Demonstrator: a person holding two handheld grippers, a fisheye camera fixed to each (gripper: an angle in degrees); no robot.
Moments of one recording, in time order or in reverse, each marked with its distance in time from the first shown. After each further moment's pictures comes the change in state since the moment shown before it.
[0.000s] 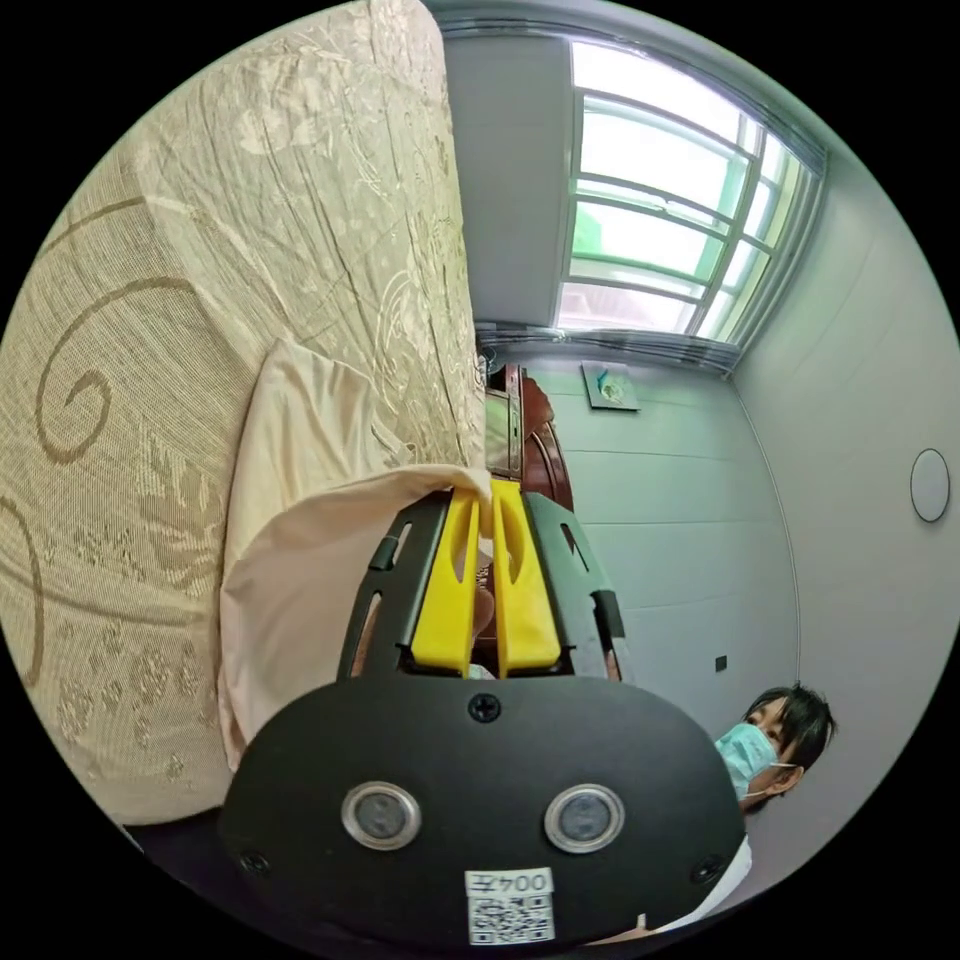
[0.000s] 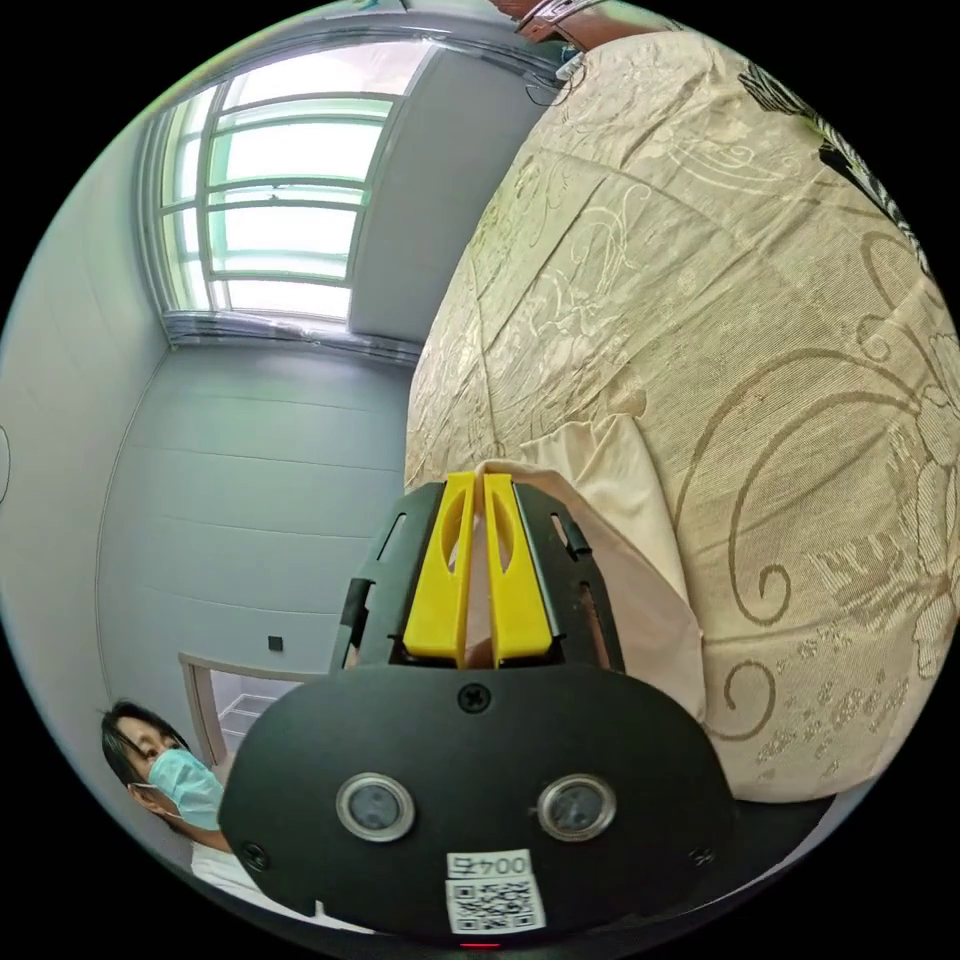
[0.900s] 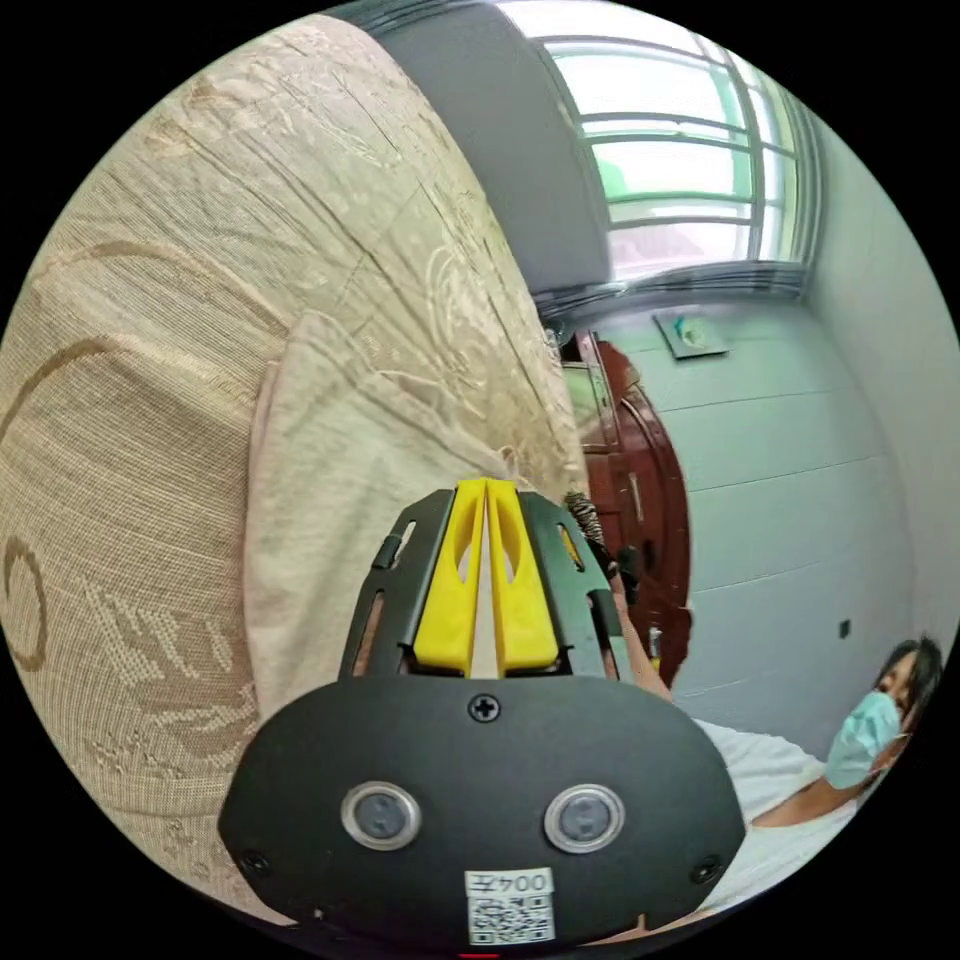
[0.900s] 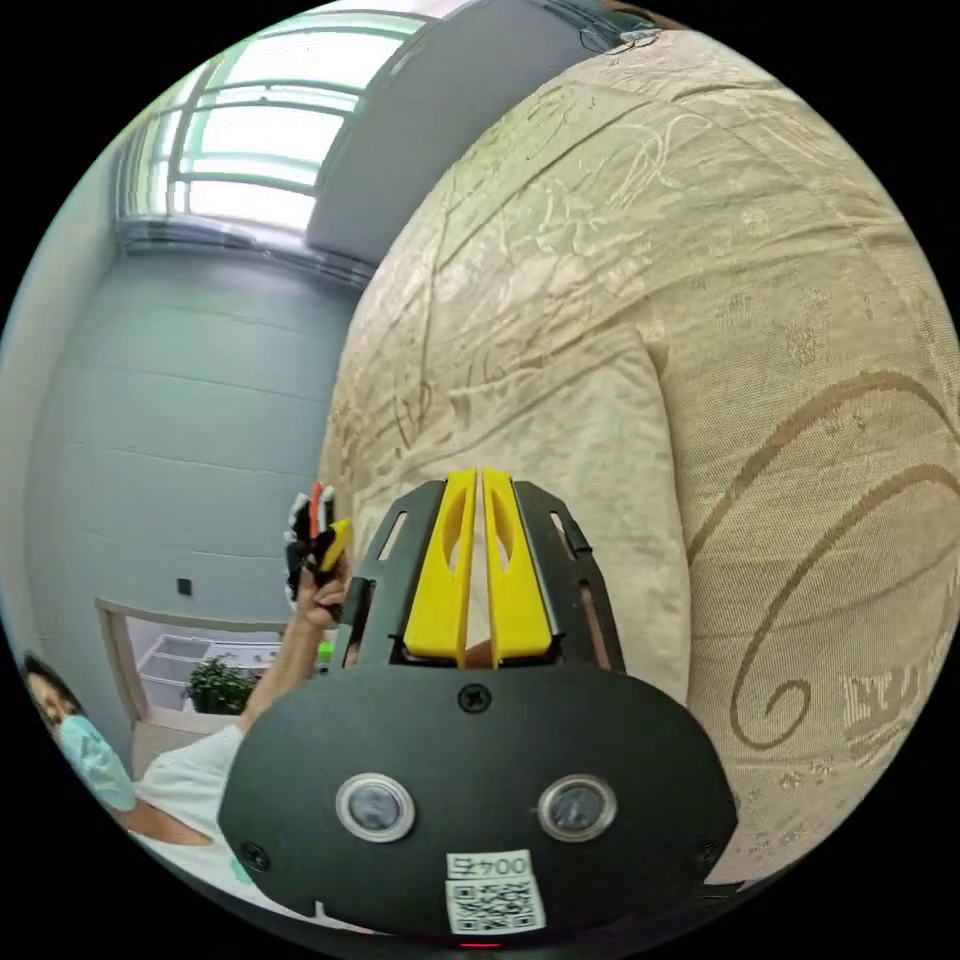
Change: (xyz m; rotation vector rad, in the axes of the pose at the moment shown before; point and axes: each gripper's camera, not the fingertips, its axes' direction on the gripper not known) left arm -0.059 0.045 0.153 -0.034 -0.342 0.211; right arm -0.054 -0.018 0.152 -0.171 0.253 -0.158
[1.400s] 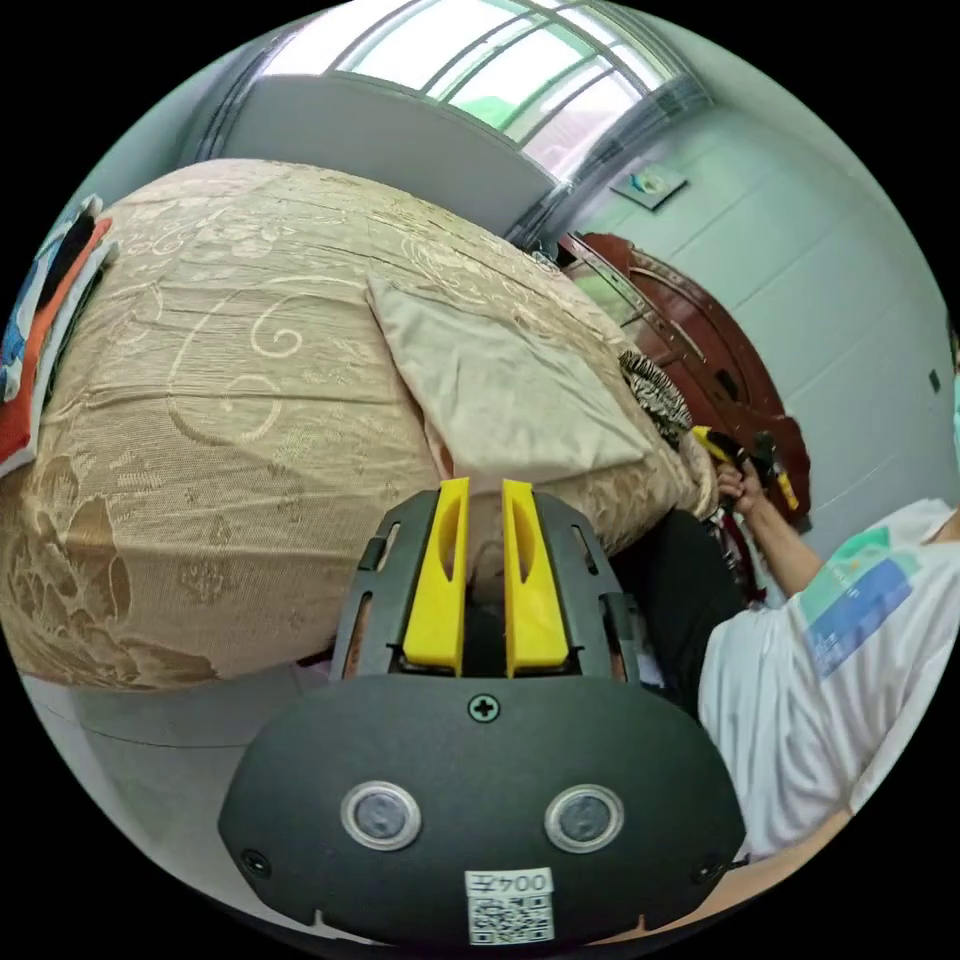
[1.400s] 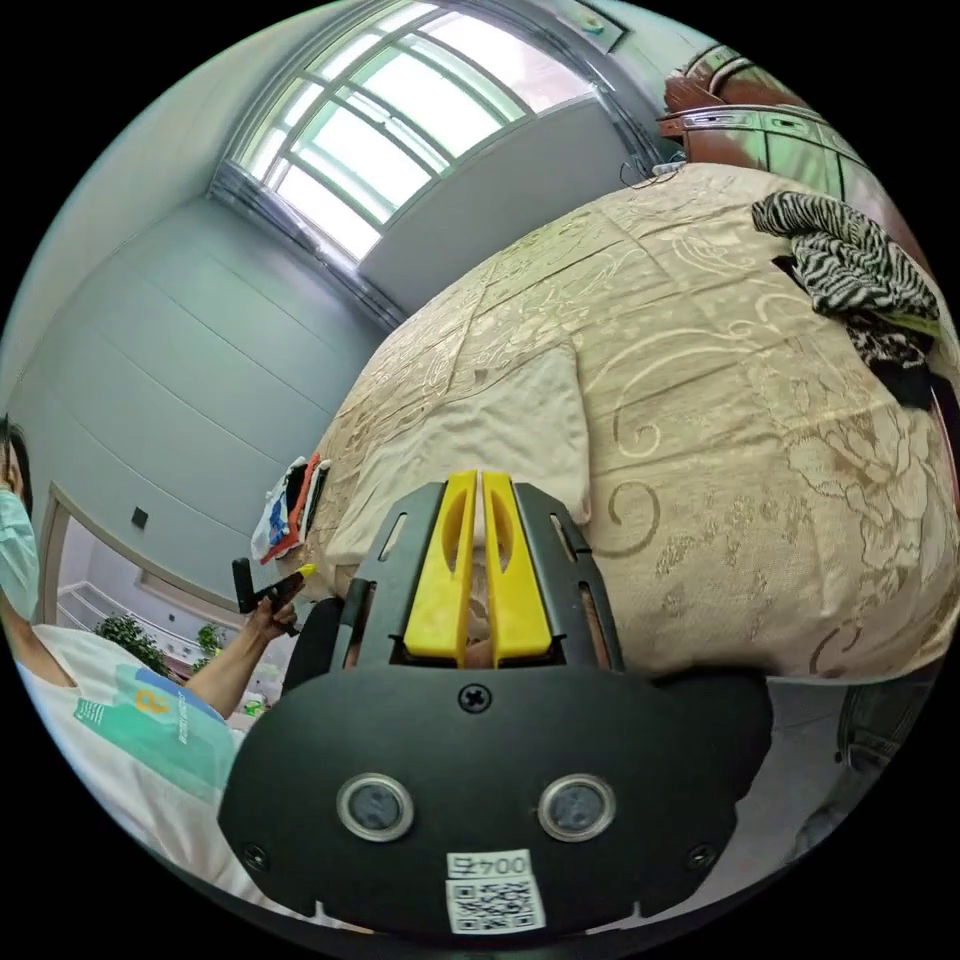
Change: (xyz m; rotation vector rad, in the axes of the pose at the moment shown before) left arm 0.041 0.302 -0.086 -0.115 -0.372 0.500; right arm -0.076 0.255 -0.137 0.285 0.098 -0.196
